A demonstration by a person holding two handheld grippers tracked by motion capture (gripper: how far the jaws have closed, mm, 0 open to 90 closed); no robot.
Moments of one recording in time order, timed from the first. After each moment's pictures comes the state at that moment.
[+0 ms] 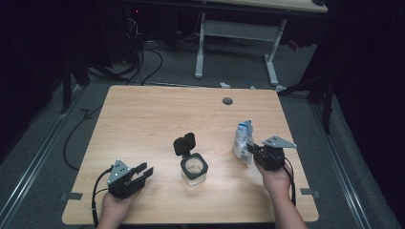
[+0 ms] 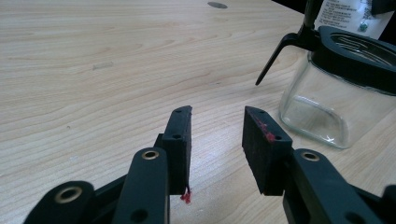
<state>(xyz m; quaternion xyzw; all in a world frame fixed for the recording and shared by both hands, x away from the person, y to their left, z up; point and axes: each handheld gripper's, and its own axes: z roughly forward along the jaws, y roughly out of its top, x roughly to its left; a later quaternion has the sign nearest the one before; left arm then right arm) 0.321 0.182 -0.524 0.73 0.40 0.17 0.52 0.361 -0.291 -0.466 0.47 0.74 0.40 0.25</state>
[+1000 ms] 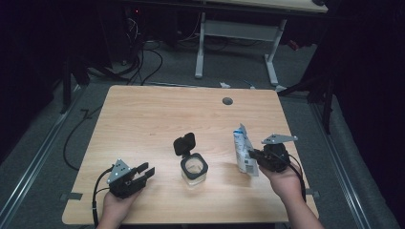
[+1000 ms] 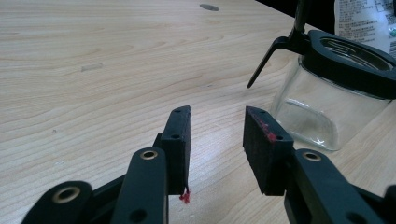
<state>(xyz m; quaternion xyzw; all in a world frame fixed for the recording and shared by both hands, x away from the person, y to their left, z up) 0.322 0.179 -0.524 0.73 0.40 0.16 0.53 0.346 -0.286 -0.427 0.46 0.81 0.33 0.18</state>
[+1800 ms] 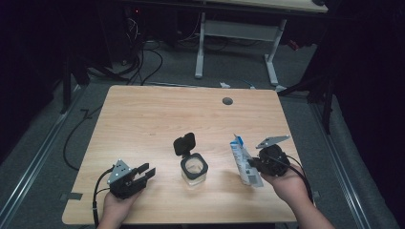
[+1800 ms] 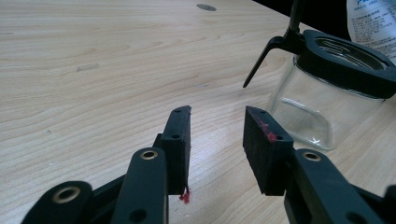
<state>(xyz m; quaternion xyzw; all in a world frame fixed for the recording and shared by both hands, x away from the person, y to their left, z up) 0.321 0.178 -0.524 0.73 0.40 0.15 0.53 0.335 -0.271 -0.411 0.43 0.86 0.25 0.13</state>
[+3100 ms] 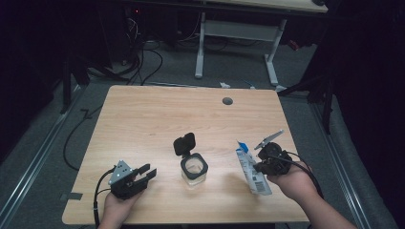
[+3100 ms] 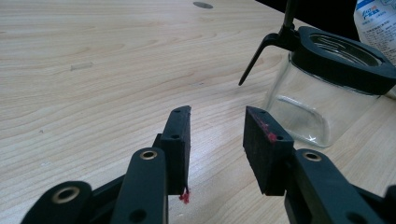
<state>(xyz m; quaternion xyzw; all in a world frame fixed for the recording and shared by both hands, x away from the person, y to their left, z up) 0.319 0.175 -0.525 0.74 0.39 0.15 0.53 0.336 -0.269 -0.395 0.42 0.89 0.15 0.09</state>
